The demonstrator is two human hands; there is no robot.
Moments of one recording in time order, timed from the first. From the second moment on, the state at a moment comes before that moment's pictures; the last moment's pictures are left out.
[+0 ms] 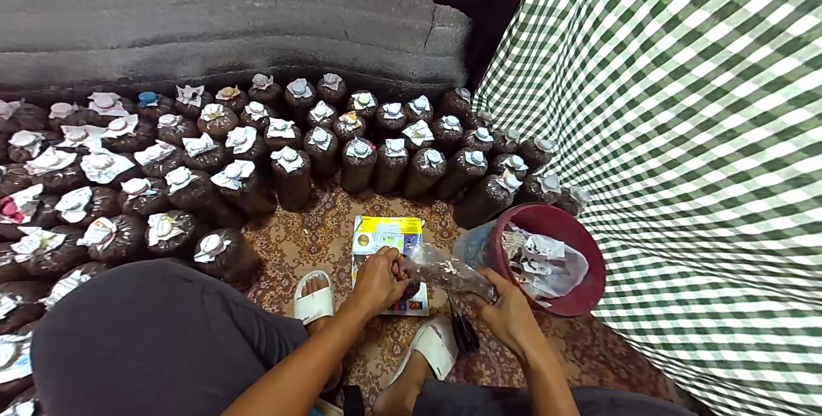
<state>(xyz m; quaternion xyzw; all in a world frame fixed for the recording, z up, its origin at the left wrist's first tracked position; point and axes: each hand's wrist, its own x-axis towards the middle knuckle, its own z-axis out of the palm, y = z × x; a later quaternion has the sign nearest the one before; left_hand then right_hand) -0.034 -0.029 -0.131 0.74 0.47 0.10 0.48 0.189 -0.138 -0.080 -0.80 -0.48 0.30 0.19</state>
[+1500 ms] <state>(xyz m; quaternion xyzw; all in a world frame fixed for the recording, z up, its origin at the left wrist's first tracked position) -0.022 0.017 -0.071 0.74 0.50 0.01 0.44 0.144 -0.101 -0.094 -0.78 -0.43 0.41 0.19</state>
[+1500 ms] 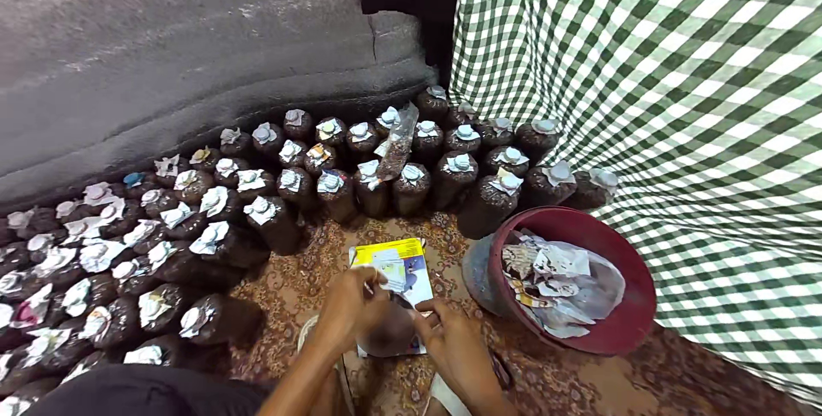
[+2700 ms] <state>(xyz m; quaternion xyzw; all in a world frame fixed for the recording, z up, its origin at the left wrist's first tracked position) -0.052 -0.029 -0.180 0.52 0.53 0.17 0.65 0.118 -0.090 -0.121 -0.72 -0.47 0.47 0.17</state>
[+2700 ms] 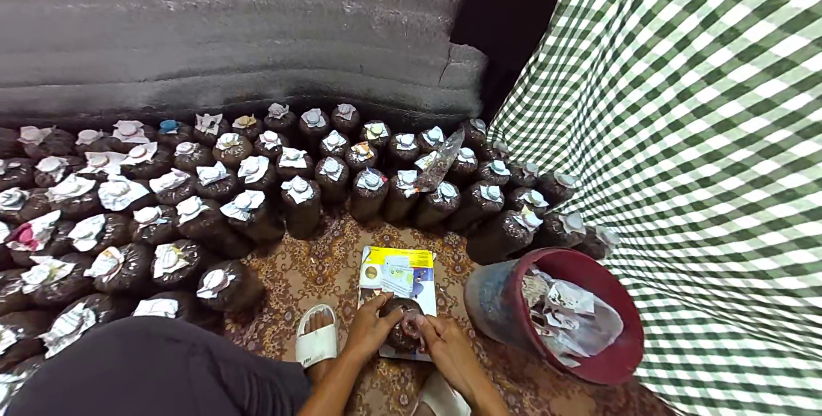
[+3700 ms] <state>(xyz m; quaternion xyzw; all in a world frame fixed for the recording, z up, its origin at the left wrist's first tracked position) -0.057 -0.038 -0.142 0.65 0.55 0.15 0.51 0.113 -0.085 -0.129 -0.82 -0.38 0.37 0.21</state>
